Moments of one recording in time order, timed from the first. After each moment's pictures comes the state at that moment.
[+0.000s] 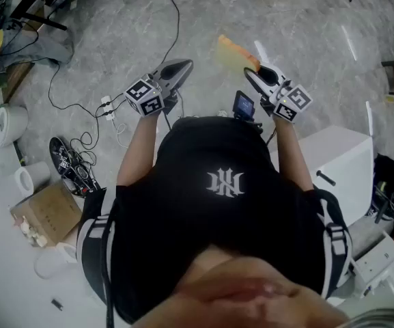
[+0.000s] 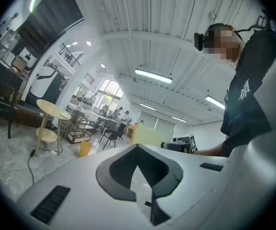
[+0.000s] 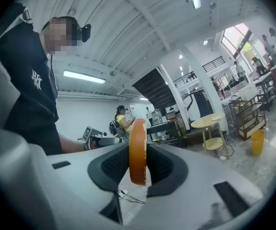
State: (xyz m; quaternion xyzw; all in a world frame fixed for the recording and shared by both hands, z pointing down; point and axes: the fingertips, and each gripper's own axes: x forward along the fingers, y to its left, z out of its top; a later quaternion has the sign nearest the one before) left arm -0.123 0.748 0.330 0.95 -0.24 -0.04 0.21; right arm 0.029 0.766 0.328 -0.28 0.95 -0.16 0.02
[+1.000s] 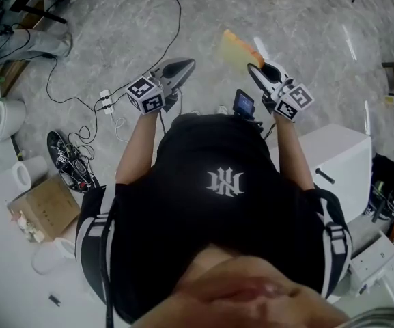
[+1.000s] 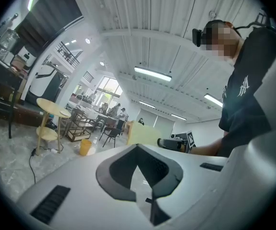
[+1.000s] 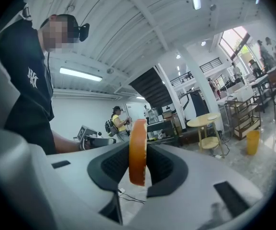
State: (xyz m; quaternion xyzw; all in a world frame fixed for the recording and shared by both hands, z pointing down) left arm -0.126 0.756 0.339 0.95 -0.23 -0.02 0.21; right arm 0.030 0.760 0.334 -0.30 0.94 -0.16 0.00
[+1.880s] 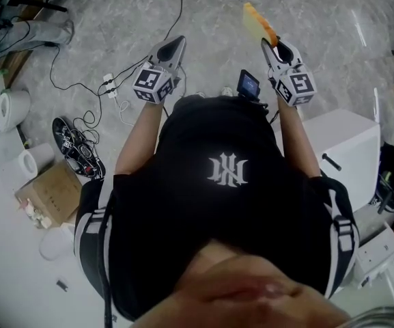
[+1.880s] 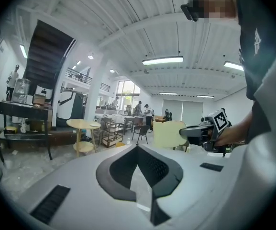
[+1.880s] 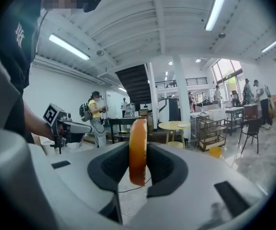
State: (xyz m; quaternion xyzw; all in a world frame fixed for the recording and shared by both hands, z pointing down) left arm -0.148 0.742 0.356 0.90 -0.41 0.07 0.12; right arm 0.078 0.745 0.350 -0.45 0.88 -0.09 -0.09
